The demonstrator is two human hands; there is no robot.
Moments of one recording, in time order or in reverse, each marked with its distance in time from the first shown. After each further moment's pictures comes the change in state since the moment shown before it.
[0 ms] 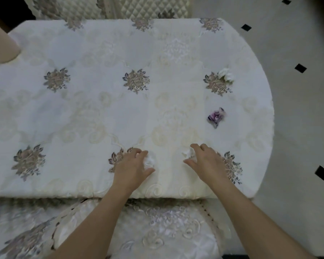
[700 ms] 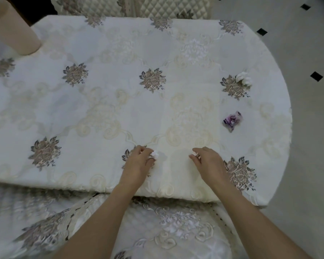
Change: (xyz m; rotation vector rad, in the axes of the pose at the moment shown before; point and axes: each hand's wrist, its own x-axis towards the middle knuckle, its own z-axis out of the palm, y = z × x) left_hand -0.004 -0.026 -0.006 -0.330 0.151 -0.049; right_hand 0.009 -0.039 0.006 0.268 0.127 -0.047
